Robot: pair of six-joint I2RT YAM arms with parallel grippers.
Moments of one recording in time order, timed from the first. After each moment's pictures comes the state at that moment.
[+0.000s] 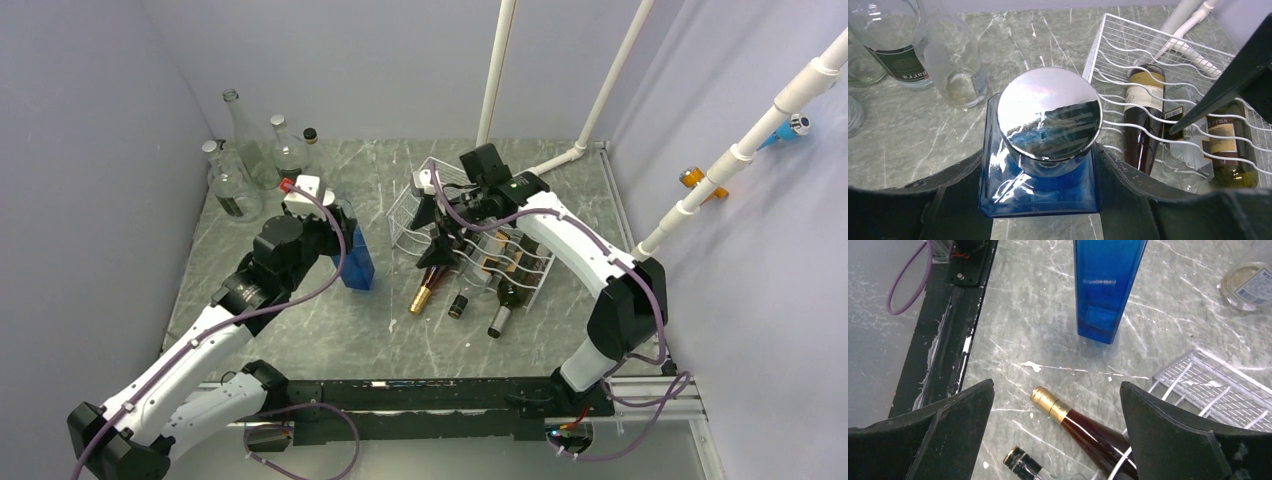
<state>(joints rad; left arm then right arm) -0.61 0.84 0.81 -0.16 -0.29 -0.25 0.57 1.62 1.46 -0.73 -1.00 -0.71</state>
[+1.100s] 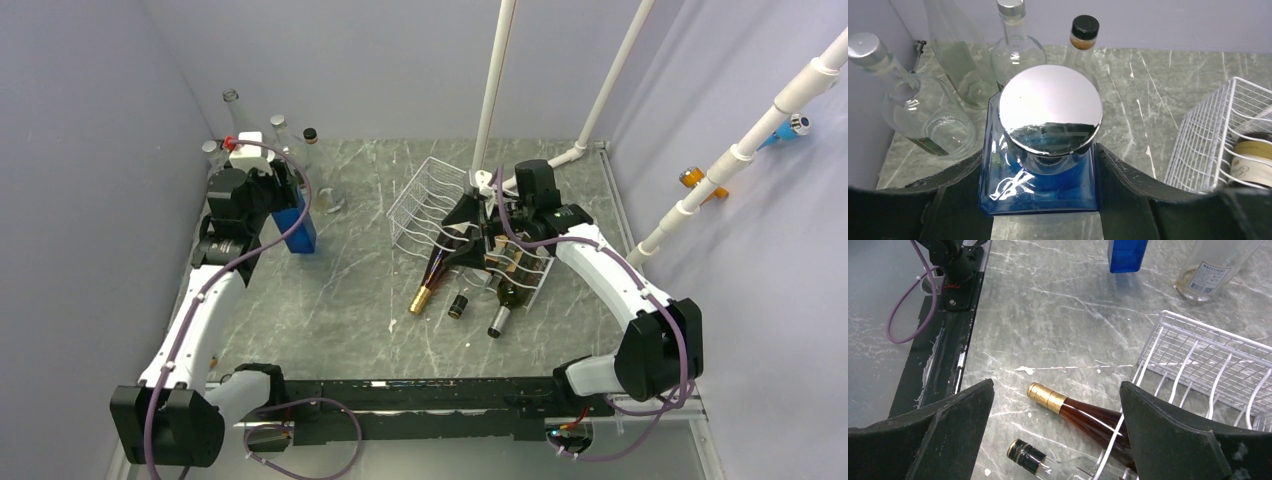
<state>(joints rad) -0.07 1.04 0.93 -0.08 -0.02 -0.10 0.35 1.36 1.09 -0.36 -1.16 -0.53</state>
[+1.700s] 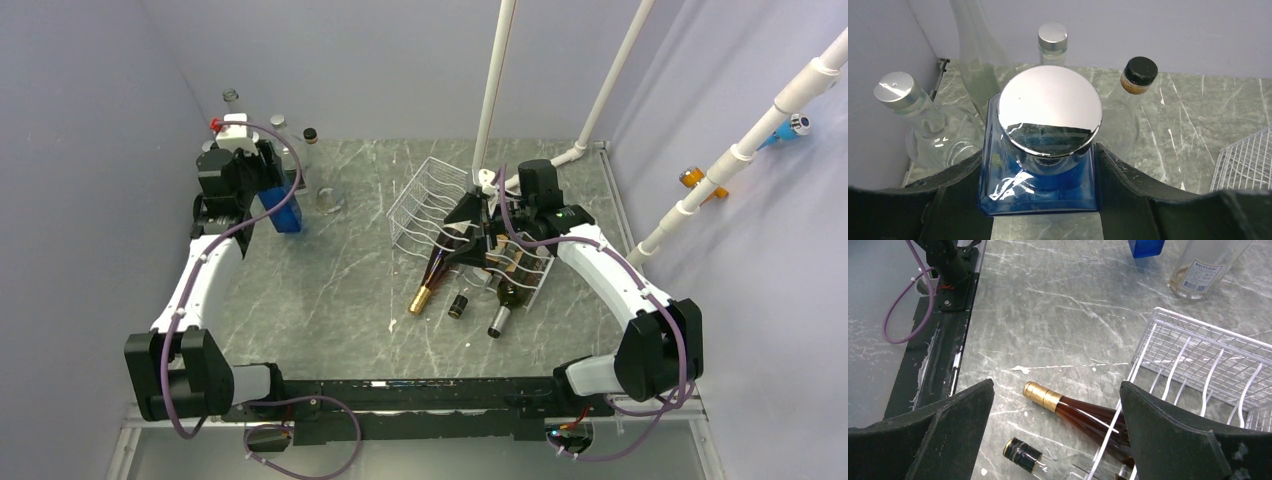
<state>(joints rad) 0.06 1.25 1.00 0.10 0.05 -0.06 0.33 1.36 1.08 -0.33 -1.16 -0.52</state>
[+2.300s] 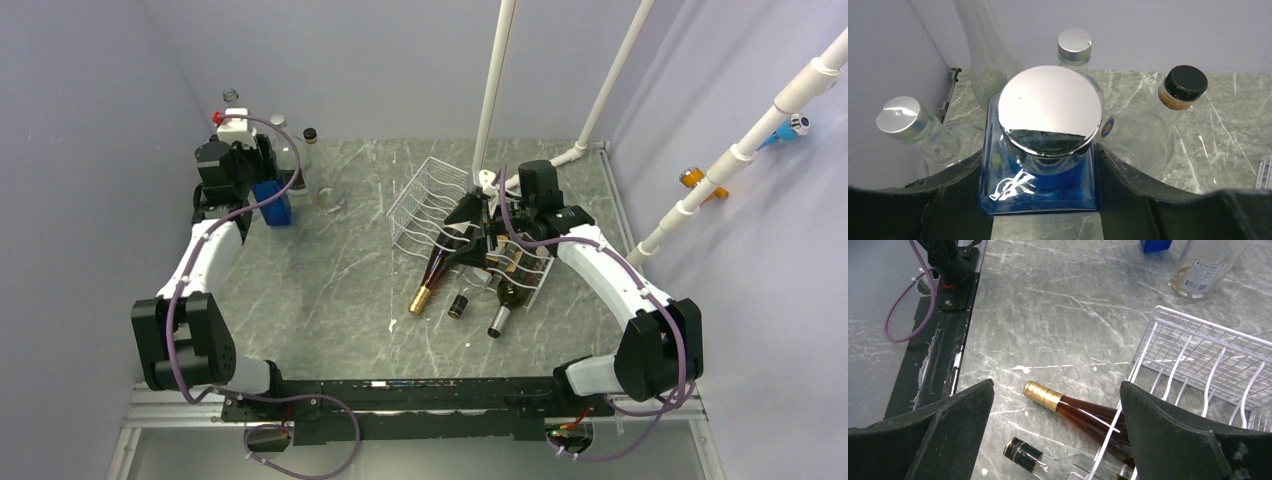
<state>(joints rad) 0.12 1.40 1.05 0.19 0.09 0.01 0.33 1.36 1.07 -0.33 -1.17 -0.52</state>
